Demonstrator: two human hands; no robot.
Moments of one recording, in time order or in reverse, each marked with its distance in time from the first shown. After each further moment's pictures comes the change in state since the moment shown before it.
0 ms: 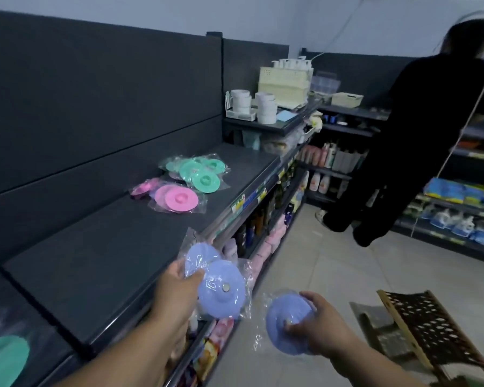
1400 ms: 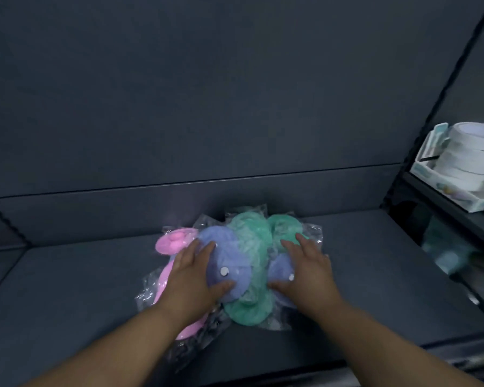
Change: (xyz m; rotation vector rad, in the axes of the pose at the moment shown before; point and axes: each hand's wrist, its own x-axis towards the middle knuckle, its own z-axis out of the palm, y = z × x) left_hand 0.349 0.079 0.094 0.944 0.567 -0.054; right_hand 0.492 -0.326 0.123 -0.751 -0.525 -1.101
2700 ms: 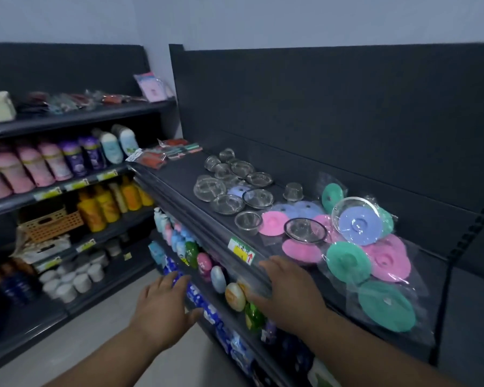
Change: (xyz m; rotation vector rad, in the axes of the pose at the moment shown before) left_hand -0.478 -0.519 -0.320 0.363 0.264 -0.915; right_hand -0.239 -0.682 0.275 -0.012 -0.391 -1.034
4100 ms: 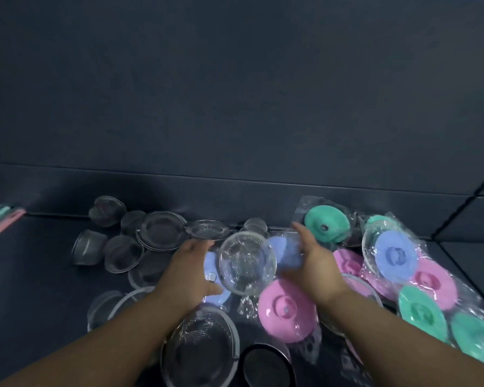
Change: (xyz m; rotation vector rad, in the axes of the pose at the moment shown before) left_hand 0.465 0.064 -0.016 -0.359 -0.286 0.792; right_hand 0.283 0.078 0.001 0.264 0.418 0.942
